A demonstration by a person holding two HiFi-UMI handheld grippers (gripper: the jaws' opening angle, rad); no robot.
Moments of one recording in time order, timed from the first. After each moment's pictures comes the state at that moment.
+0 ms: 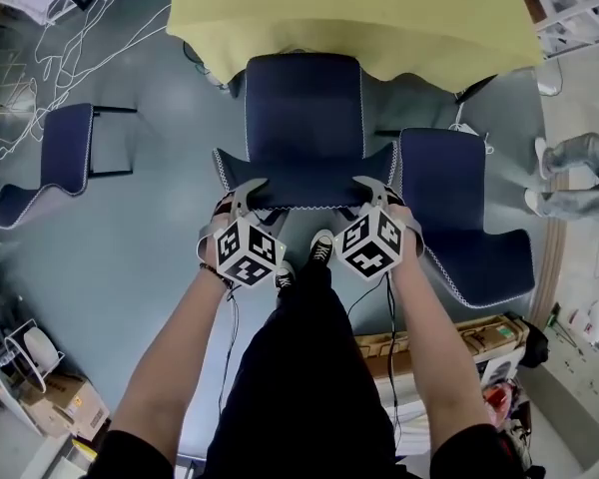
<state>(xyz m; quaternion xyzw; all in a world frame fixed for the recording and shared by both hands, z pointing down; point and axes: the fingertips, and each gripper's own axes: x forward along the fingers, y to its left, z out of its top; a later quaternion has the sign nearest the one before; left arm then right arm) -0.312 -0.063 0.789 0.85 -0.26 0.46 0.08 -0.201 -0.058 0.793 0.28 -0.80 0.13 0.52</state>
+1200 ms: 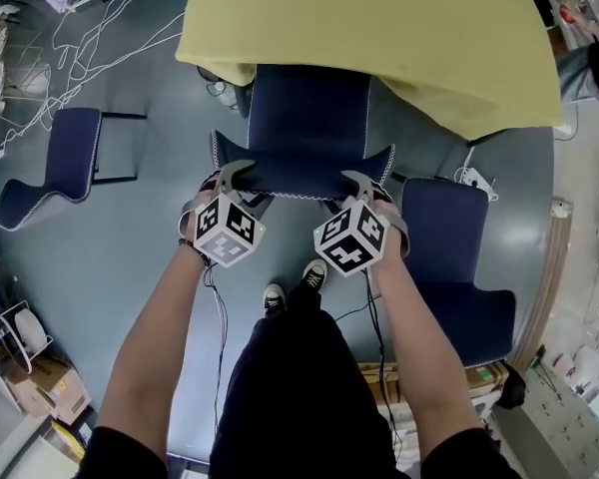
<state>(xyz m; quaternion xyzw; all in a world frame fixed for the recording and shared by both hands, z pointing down) -0.329 -0.218 0.794 0.84 -0.28 0.47 0.07 -0.218 -0.208 0.795 0.27 -0.81 0.11 0.51</state>
